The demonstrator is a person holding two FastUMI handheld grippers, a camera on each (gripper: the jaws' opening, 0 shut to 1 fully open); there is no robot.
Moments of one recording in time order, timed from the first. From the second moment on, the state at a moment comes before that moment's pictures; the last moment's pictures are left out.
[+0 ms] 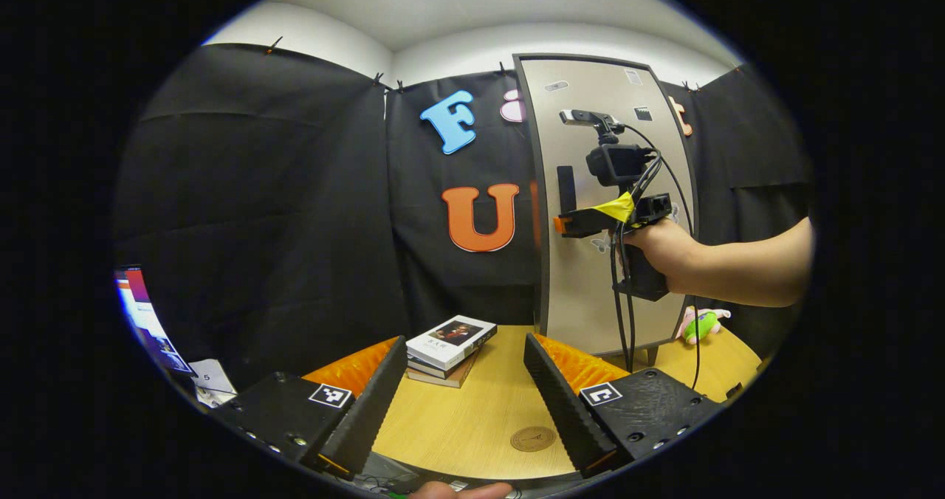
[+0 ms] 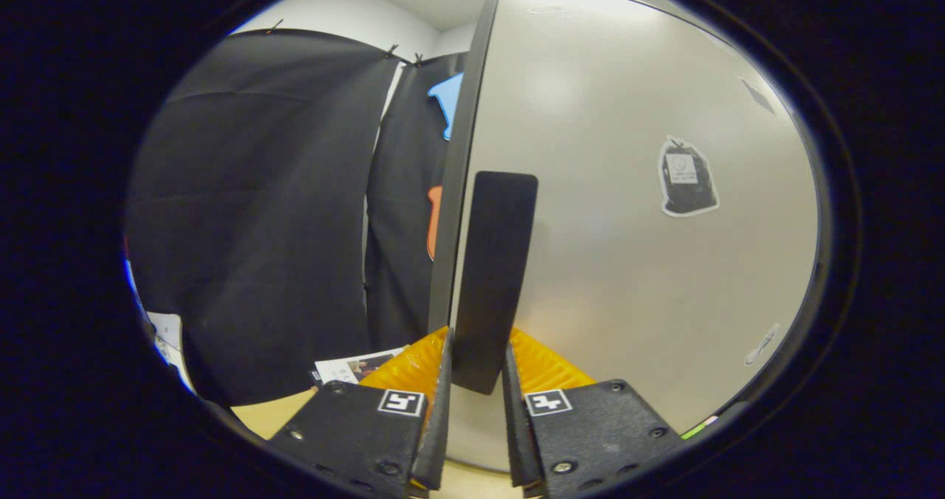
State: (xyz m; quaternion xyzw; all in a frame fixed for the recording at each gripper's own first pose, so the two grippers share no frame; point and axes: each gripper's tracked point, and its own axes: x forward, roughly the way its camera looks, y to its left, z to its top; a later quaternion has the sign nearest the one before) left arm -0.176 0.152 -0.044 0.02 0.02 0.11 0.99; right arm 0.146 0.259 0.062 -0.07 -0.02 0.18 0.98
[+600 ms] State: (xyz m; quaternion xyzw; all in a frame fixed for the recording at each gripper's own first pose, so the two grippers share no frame) left arm -0.195 0.162 -0.060 0.01 0.04 0.10 0.99; right arm 0.122 0.254 0.059 -0.06 -0.01 0.21 0.98
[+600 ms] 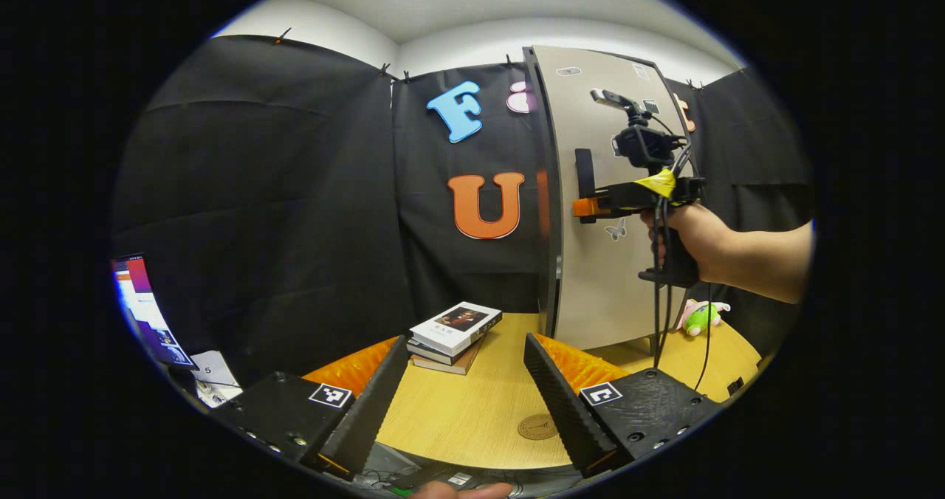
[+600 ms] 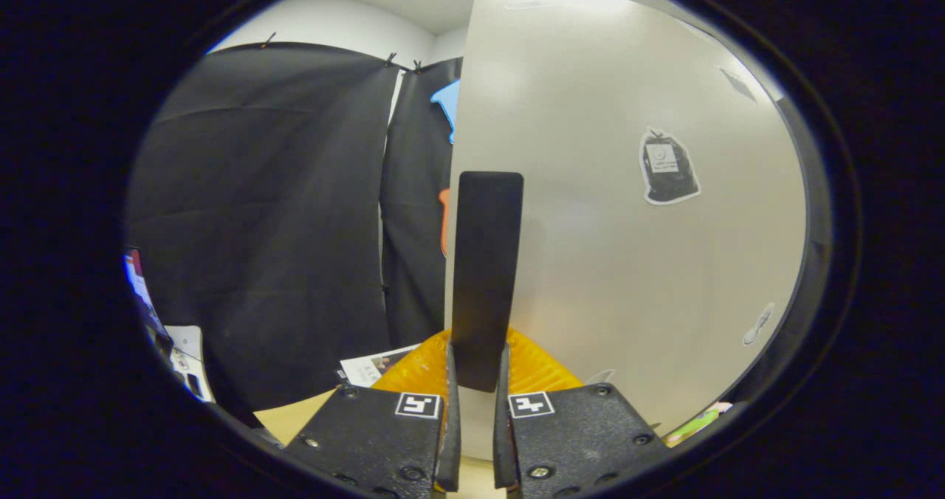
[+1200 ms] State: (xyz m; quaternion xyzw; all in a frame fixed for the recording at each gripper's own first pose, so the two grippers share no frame) left arm -0.161 0.114 -0.063 0.05 0.03 0.00 1.00; right arm 0.084 0.225 0.052 -0.07 0.01 0.21 0.98
